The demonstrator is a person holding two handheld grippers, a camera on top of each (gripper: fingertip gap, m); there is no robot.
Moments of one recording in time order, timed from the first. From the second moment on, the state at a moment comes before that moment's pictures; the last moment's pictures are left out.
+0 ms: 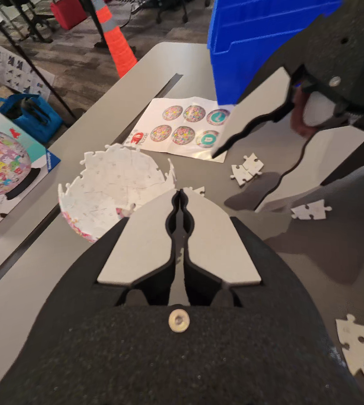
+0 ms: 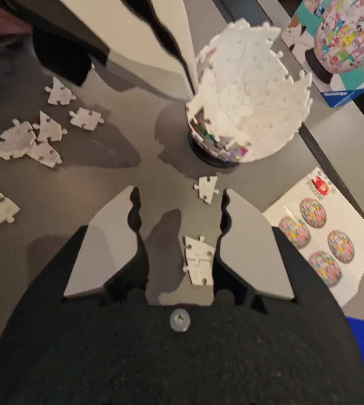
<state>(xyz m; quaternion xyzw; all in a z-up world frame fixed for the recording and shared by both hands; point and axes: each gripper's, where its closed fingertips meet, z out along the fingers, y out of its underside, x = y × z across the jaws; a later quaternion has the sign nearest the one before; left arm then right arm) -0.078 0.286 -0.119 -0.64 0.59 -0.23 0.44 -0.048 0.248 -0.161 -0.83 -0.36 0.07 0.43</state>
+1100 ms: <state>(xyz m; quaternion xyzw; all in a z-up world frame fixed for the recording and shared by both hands) -0.179 0.340 -0.155 -0.68 0.57 -0.19 0.42 -0.014 0.302 -0.141 -0.73 -0.47 0.12 0.48</state>
